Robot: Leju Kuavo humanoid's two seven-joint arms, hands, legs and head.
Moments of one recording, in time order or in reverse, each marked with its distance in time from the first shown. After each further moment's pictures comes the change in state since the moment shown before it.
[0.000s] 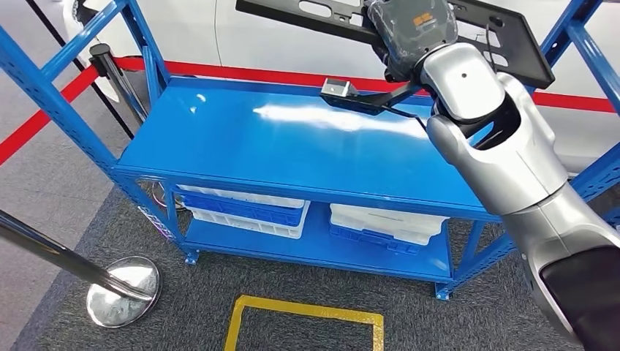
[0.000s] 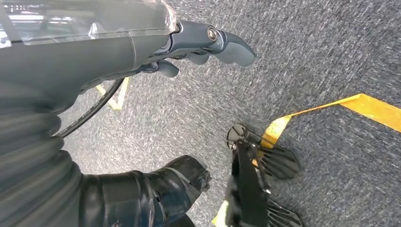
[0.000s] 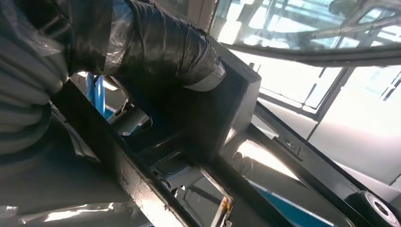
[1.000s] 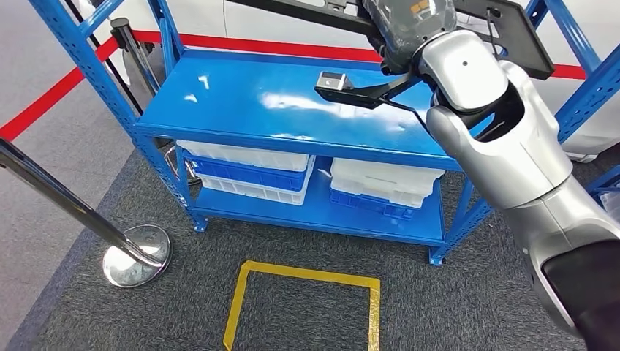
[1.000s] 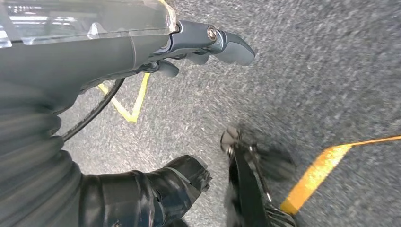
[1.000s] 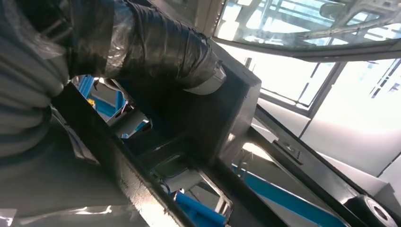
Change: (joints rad) left arm -0.004 -0.002 0.006 0.001 -0.014 0.000 -0.008; right arm -0.042 0.013 0.010 -0.002 -0.026 0.027 -0.005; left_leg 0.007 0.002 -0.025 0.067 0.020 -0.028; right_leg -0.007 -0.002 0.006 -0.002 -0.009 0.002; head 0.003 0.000
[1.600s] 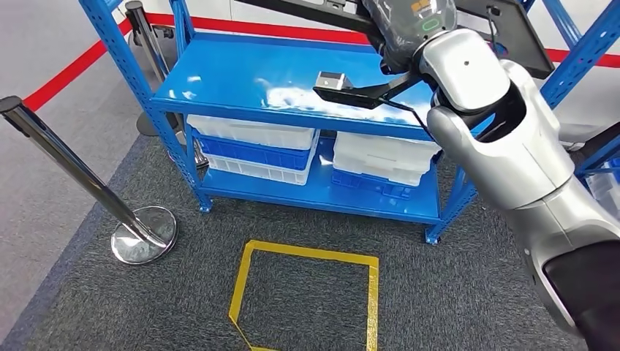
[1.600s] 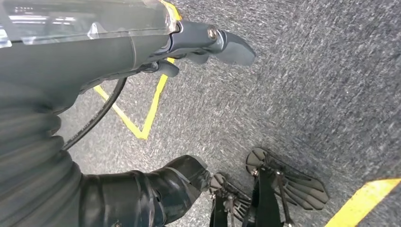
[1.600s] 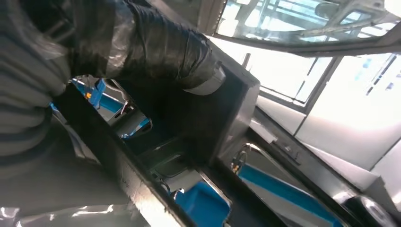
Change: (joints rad) left arm 0.002 -0.003 0.000 0.000 -0.010 0.006 0.001; right arm 0.000 -0.017 0.002 -0.017 -0.010 0.006 0.012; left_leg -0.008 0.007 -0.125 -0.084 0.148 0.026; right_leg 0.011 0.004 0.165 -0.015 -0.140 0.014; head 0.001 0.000
